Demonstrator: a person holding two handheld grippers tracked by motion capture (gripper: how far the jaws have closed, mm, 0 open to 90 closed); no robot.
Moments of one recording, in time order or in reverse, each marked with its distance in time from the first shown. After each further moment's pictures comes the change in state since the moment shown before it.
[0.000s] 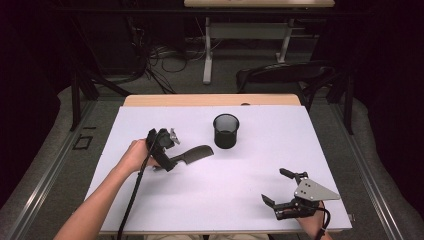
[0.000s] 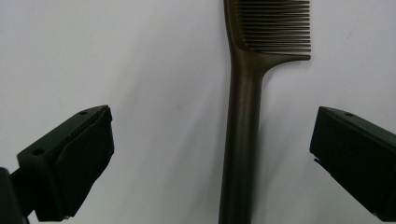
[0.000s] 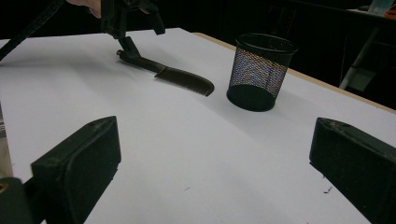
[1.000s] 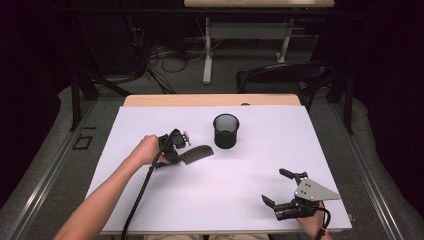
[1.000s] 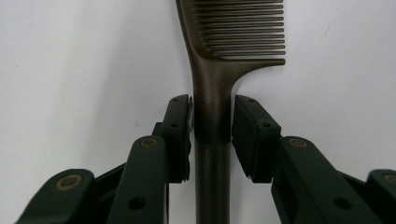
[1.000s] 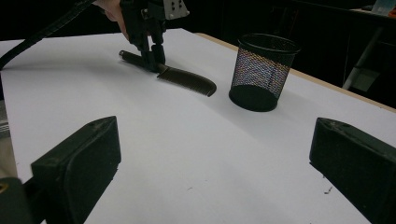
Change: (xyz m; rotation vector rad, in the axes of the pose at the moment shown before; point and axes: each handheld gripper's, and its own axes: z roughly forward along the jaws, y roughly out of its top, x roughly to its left) left arm 0.003 0.032 0.023 0.204 -0.164 0.069; right arm 0.000 0.000 0.000 0.001 0.010 0.004
